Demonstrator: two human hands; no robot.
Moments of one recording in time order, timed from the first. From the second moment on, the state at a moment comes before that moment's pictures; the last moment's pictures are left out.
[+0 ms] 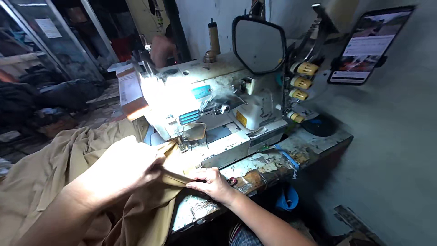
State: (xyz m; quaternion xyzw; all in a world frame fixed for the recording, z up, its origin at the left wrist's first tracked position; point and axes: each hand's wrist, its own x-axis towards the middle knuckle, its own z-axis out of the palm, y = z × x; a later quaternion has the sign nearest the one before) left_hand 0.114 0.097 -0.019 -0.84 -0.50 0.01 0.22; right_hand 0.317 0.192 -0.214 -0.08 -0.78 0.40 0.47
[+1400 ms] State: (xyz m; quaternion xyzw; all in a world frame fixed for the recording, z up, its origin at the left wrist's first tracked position) left_hand 0.134 0.085 -0.006 -0.84 -0.50 -0.02 0.22; right_hand 0.317 0.195 -0.204 -0.07 -0.77 0.41 0.49
